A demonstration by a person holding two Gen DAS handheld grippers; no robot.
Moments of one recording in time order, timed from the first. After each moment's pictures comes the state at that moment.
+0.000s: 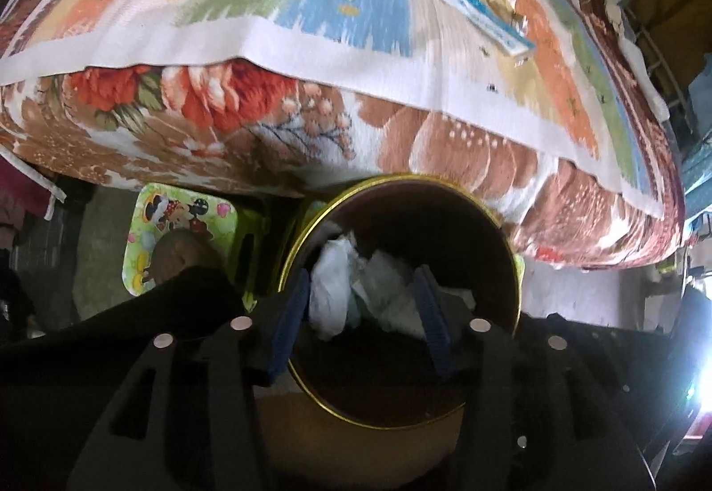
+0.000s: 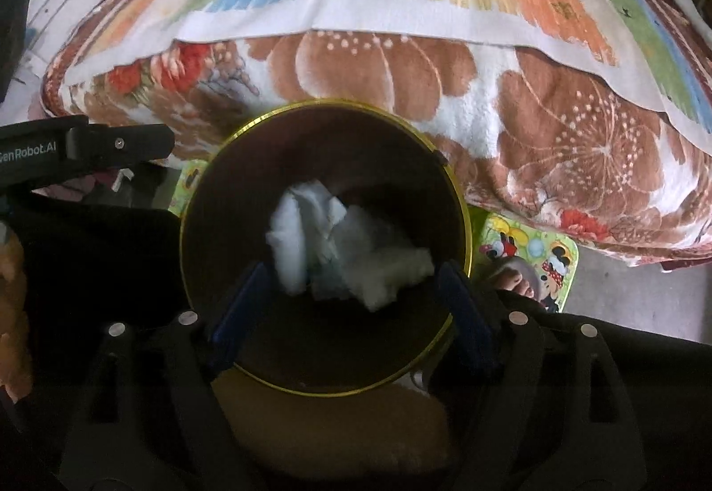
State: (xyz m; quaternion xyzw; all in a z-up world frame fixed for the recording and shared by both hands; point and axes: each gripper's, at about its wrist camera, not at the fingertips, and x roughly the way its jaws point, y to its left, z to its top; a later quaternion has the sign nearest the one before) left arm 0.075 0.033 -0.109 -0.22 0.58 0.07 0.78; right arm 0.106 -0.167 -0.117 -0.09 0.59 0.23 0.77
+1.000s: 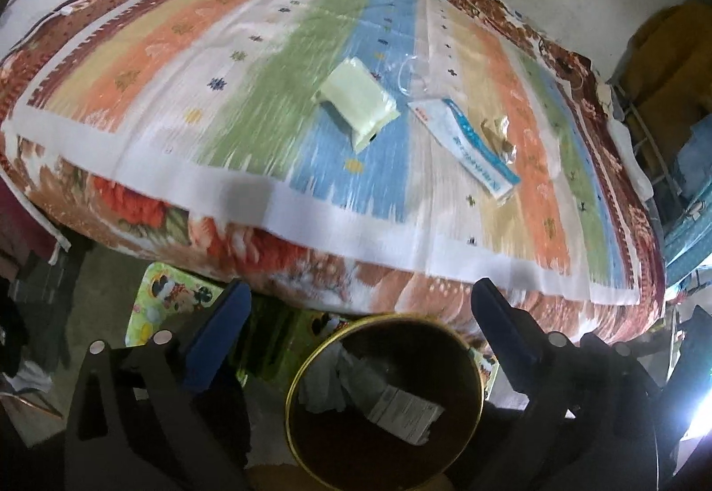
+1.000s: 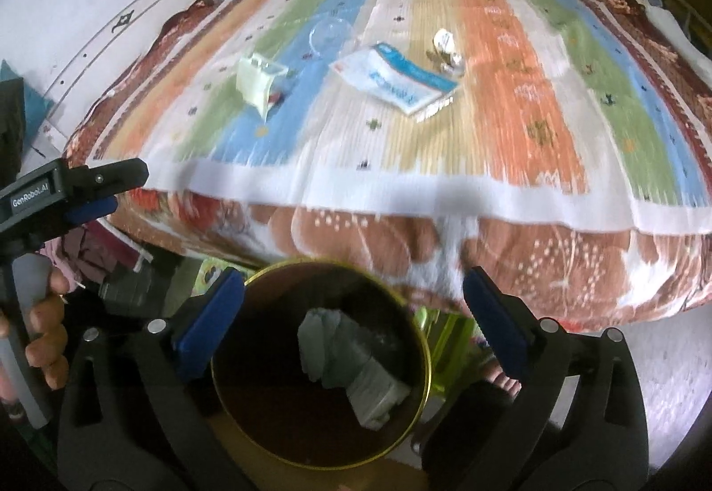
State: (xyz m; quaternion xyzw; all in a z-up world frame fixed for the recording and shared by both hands) left arm 0.123 0.077 -0.045 -0.25 0.48 0.10 0.83; right arm 0.185 -0.173 -0.037 -0.03 0.51 0.24 0.83
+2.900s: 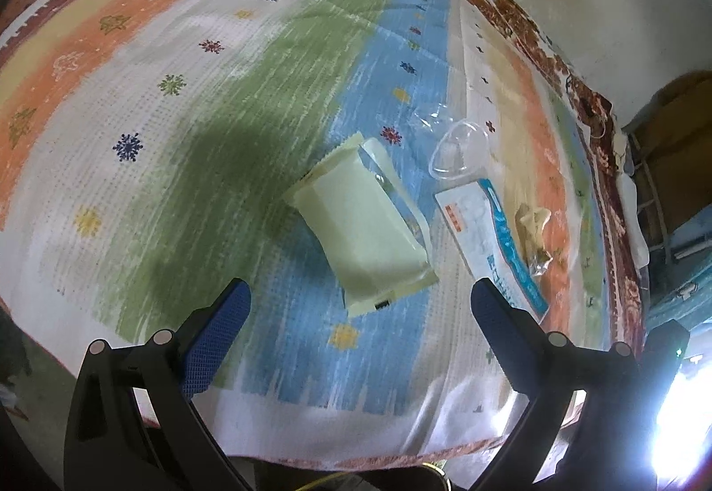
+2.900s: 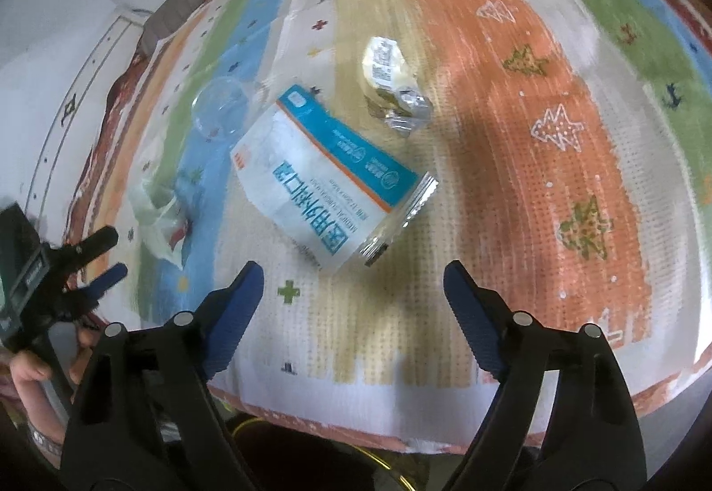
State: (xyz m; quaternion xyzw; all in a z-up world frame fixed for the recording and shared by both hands) left arm 0.272 0.154 -0.103 -0.33 0.49 0.08 0.81; right arm 0.385 -0.170 -0.103 0.10 0.57 0.20 0.79
